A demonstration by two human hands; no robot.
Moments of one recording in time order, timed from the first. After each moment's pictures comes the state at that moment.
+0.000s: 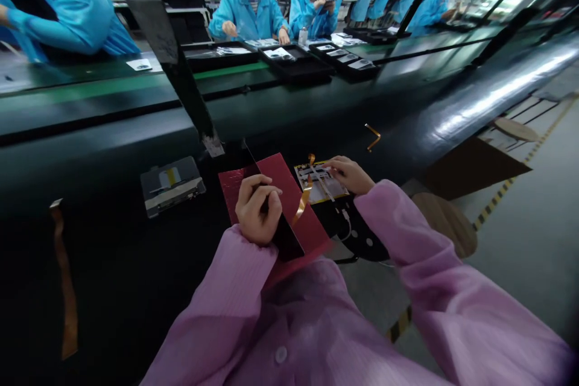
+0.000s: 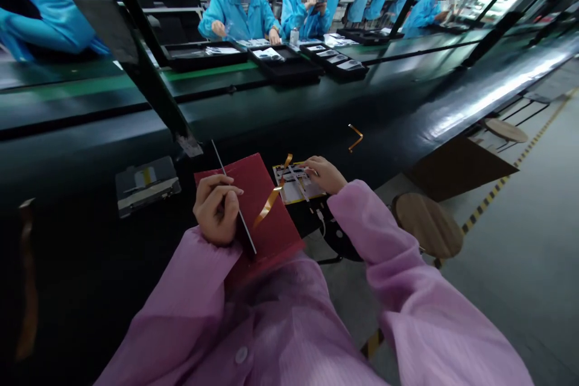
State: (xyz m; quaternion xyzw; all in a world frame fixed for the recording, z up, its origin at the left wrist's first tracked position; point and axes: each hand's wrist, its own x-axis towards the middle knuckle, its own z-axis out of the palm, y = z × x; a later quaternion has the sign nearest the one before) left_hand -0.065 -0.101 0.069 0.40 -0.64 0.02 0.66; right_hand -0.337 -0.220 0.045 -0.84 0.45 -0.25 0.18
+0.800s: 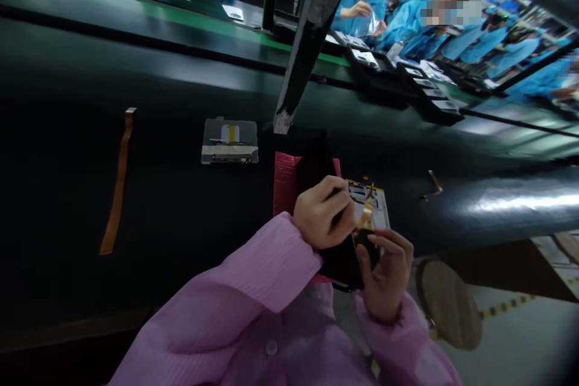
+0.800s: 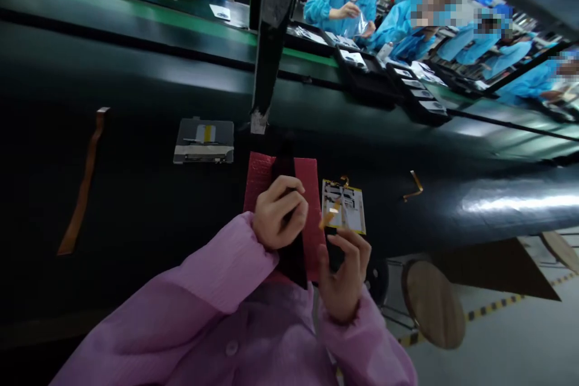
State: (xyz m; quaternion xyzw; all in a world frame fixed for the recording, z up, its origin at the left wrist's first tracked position) left_hand -0.056 -0.096 0.078 0.39 -0.63 -0.02 0.67; right_hand -0.240 -0.066 0.054 -0.79 0.41 -0.44 0.08
